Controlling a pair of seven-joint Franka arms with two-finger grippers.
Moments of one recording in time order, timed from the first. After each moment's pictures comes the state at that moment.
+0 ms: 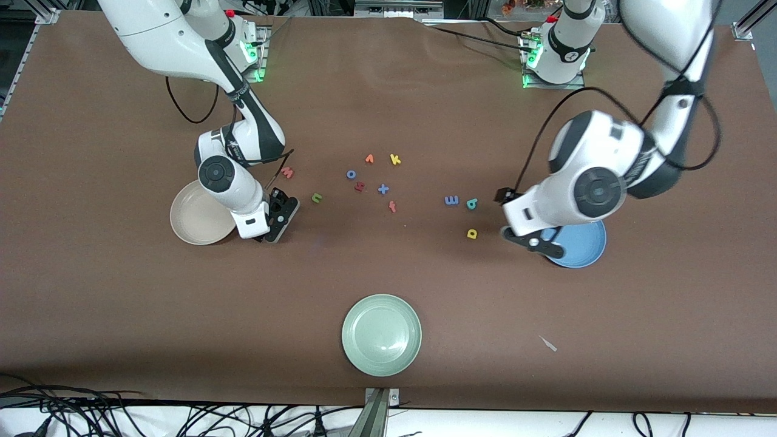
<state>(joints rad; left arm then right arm) -0.17 0.51 -0.24 -1.56 0.02 1.80 -0.03 0.30 0.54 0.06 -2.03 0.00 2.57 -0.74</state>
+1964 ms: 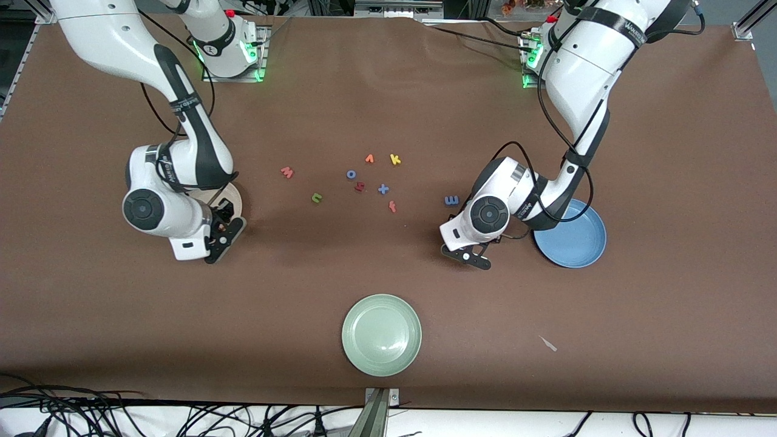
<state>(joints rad) -0.28 0.79 -0.23 -1.58 0.16 2.12 -0.21 0.19 0.50 -0.04 -1.85 0.00 2.14 -0.79</state>
